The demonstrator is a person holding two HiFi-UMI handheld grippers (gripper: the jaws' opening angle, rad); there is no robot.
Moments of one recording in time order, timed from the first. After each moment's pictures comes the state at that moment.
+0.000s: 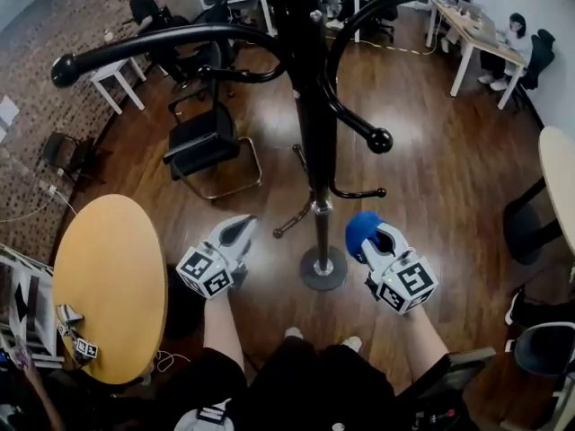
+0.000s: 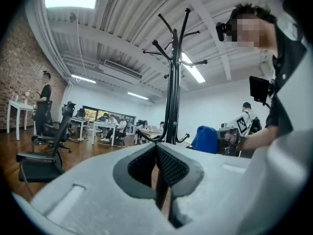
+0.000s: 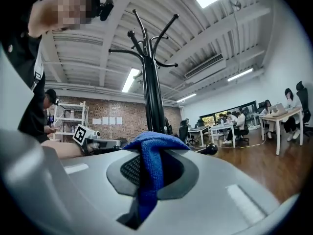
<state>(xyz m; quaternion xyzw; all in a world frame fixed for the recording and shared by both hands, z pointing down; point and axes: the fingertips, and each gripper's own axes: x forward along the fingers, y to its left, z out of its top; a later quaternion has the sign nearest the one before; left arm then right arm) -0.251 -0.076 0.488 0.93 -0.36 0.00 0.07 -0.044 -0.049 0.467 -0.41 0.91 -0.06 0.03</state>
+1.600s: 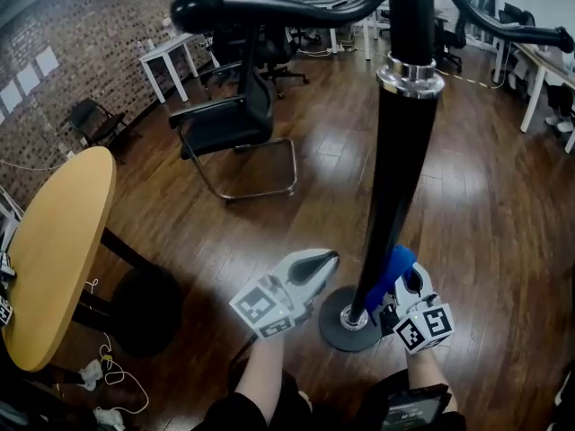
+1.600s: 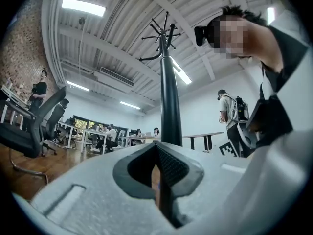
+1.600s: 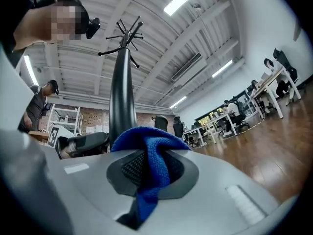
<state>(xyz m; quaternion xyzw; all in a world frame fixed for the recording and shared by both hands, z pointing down) -0.184 -0.131 0.867 0.94 -0.33 -0.09 -0.02 -0.076 -0.169 0.911 -0.42 0.89 -0.08 0.15</state>
